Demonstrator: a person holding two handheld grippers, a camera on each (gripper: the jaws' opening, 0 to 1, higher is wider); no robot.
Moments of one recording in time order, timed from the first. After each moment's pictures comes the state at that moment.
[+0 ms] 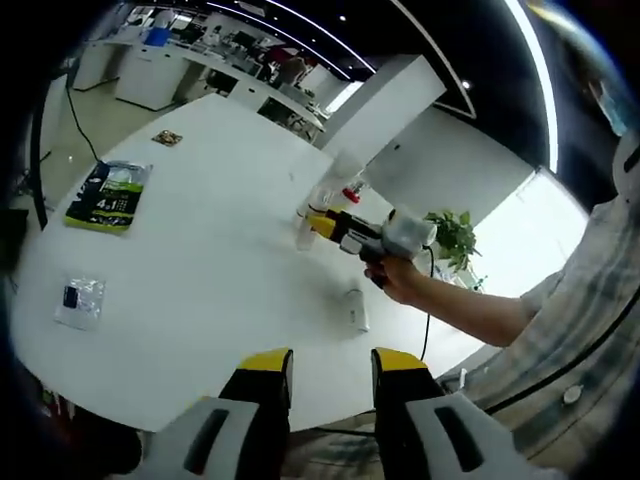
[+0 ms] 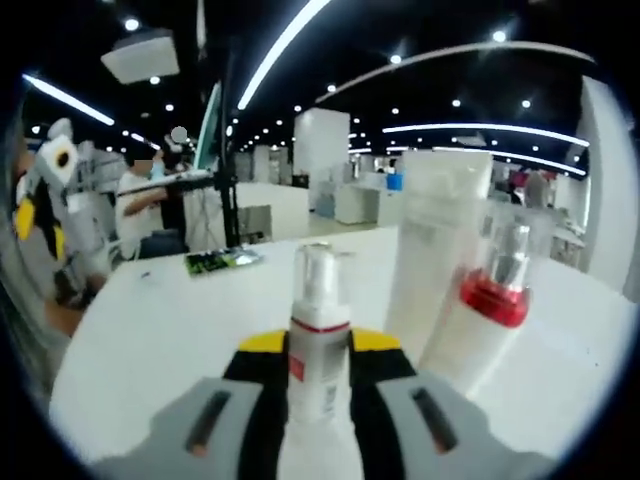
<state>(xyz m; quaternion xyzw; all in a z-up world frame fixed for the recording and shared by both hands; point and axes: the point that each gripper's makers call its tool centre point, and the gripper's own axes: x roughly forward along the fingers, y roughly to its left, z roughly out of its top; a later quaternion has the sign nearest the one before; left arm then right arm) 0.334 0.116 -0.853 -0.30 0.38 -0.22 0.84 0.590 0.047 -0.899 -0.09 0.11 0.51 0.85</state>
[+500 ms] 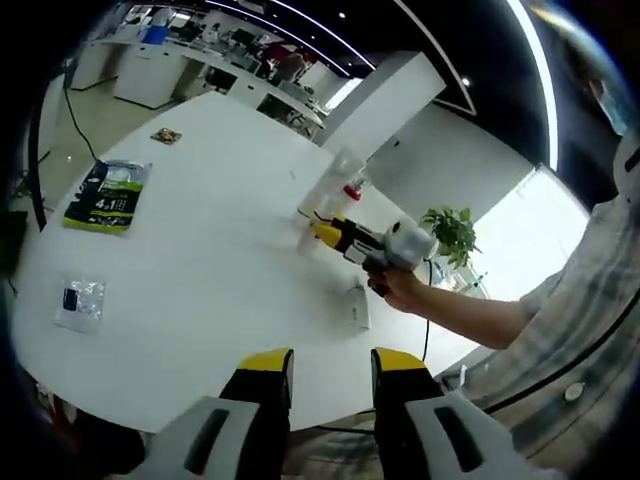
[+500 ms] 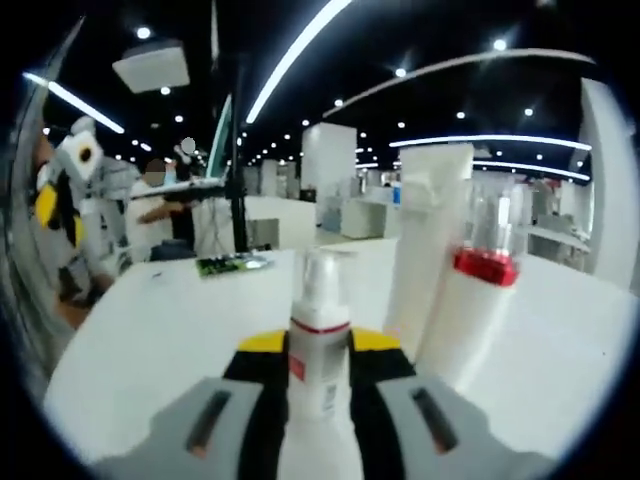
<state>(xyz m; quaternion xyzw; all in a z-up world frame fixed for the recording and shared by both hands) 0.332 0.116 -0.855 -0.30 0.39 -0.23 0.84 0.575 0.027 -0.903 -0.06 0.07 0.53 0.85</state>
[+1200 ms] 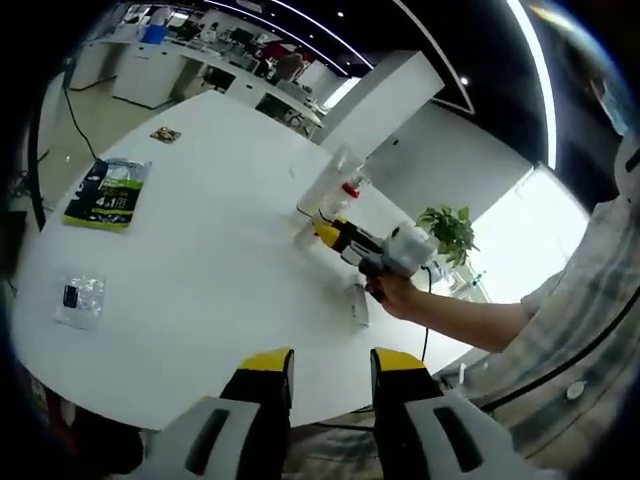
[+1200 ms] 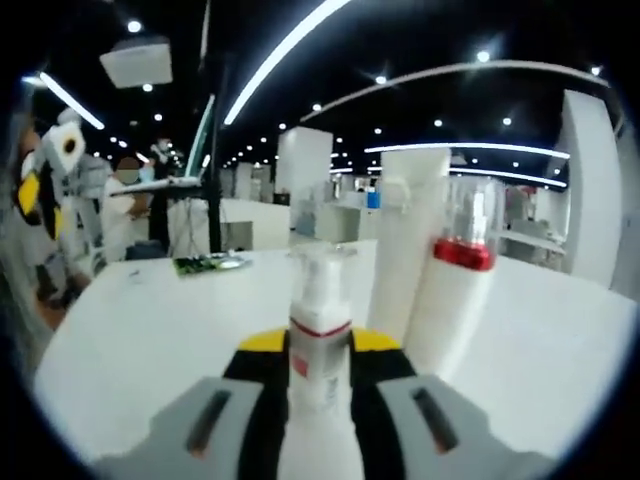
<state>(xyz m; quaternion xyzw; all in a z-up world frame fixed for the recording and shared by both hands) 0.327 0.118 -0.855 -0.30 0.39 -0.23 0.84 0.584 0.026 -0.904 -0.07 0.06 0.46 0.88</state>
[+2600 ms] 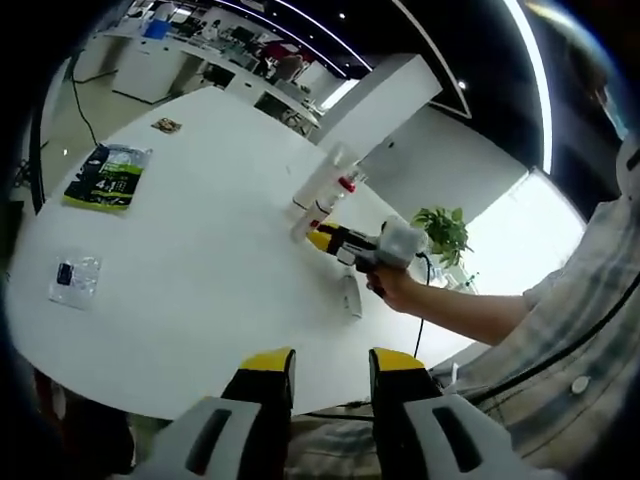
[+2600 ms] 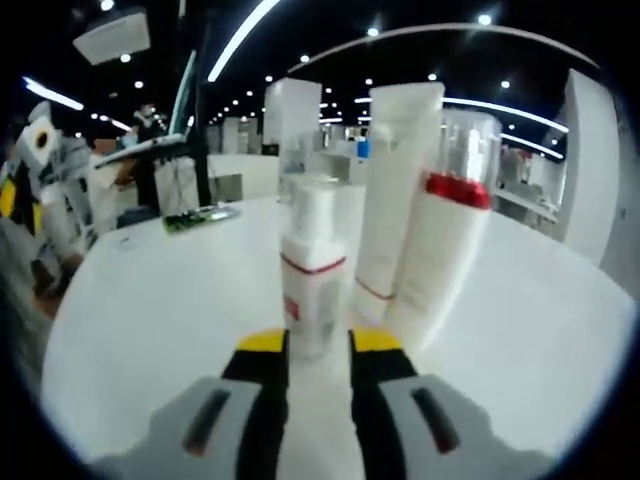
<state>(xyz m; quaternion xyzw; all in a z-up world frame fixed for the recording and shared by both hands) 0.315 0.114 -0.863 -0.31 0.38 -0.24 0.84 0.583 0.005 -0.943 -0.12 0.18 0.44 0.87</state>
